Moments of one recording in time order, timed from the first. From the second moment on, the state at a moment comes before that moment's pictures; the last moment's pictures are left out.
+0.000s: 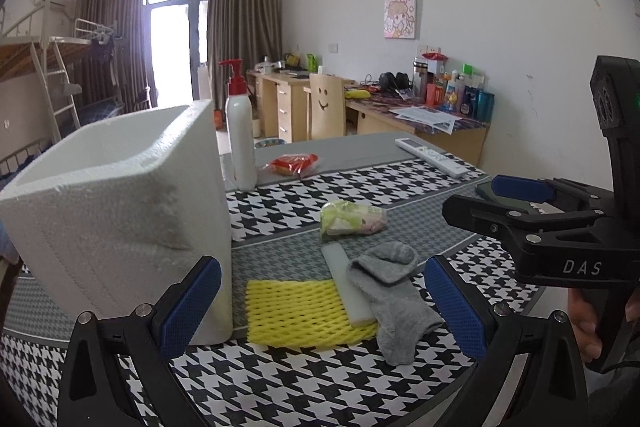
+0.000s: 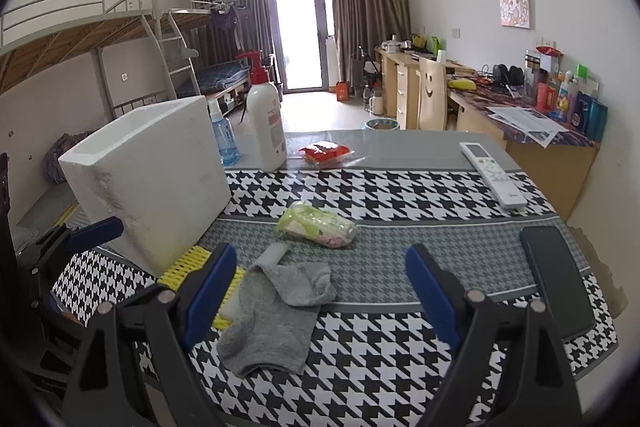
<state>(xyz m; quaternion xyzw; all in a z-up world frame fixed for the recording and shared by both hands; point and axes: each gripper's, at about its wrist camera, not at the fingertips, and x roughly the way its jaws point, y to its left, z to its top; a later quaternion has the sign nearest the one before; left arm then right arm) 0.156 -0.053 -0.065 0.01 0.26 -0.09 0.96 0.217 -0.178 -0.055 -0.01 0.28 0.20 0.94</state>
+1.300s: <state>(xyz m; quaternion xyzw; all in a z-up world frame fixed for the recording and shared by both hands) 0.183 -0.125 -0.125 0.03 0.37 -0.12 0.92 0.293 -0.192 -0.082 -0.03 0.35 0.25 0.90</state>
